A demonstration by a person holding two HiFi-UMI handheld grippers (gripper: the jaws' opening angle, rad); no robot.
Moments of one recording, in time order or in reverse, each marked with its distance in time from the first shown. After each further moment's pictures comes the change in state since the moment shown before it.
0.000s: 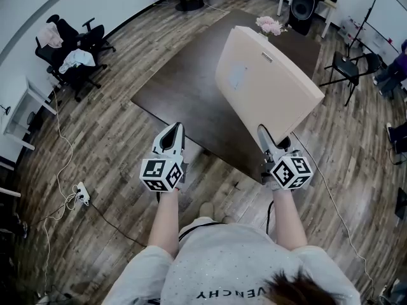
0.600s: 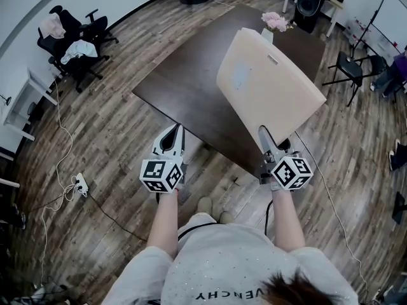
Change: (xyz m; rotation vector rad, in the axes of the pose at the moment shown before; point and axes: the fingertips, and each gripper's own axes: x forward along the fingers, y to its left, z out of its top) left arm -0.015 0.002 -0.018 -0.016 0.022 0.031; right arm -0.004 -0.006 -0.020 0.074 0.044 0.000
